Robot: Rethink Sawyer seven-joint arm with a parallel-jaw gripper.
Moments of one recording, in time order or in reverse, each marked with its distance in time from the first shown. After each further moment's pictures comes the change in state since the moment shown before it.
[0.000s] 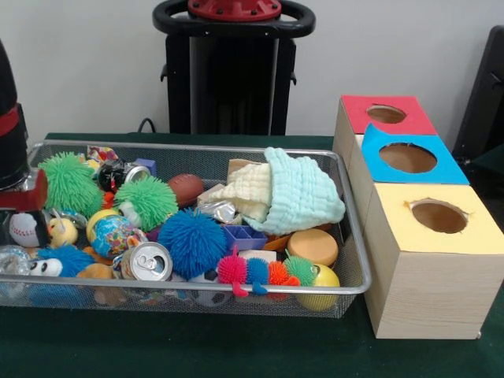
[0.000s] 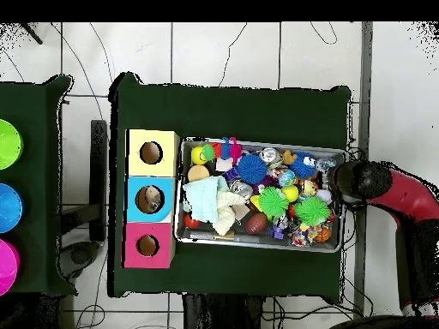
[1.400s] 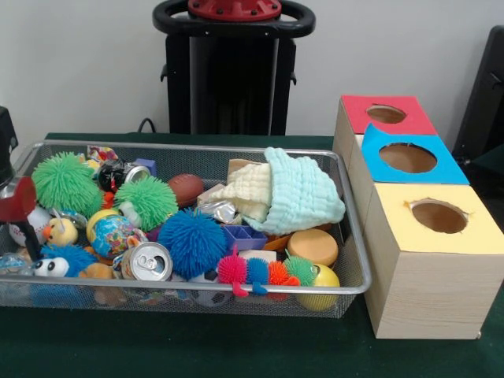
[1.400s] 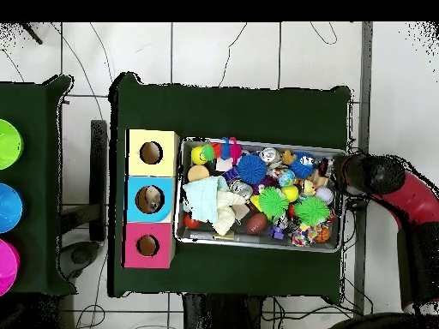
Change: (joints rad) arm -0.015 0.027 -0.004 -0.028 0.197 -0.042 0.000
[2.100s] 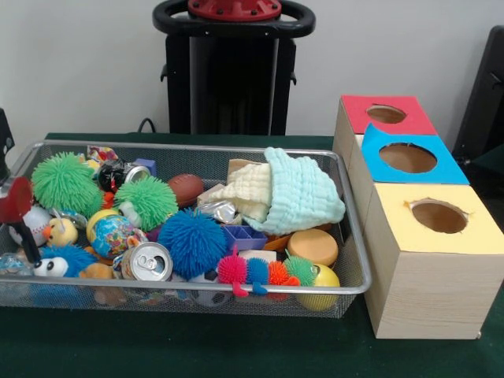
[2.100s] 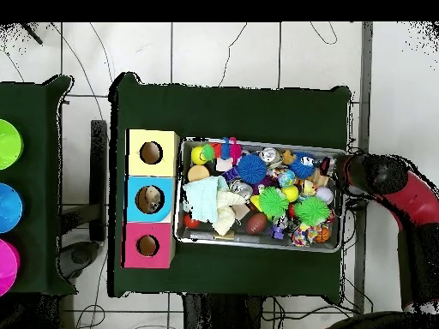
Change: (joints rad) arm -0.001 0.009 -0.010 -0.008 0.044 0.001 0.000
